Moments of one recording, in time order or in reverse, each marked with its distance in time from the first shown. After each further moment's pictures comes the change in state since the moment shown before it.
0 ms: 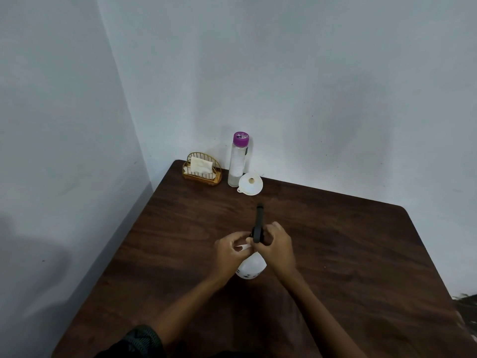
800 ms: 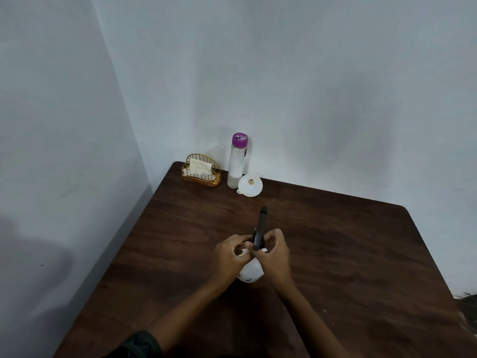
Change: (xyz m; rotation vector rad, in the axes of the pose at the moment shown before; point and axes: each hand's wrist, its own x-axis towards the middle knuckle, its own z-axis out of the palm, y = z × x) left_hand -0.001 -0.003 -0.003 0.152 -0.043 0.065; right_hand -0.012 0.005 0.016 0.241 0.081 0.187
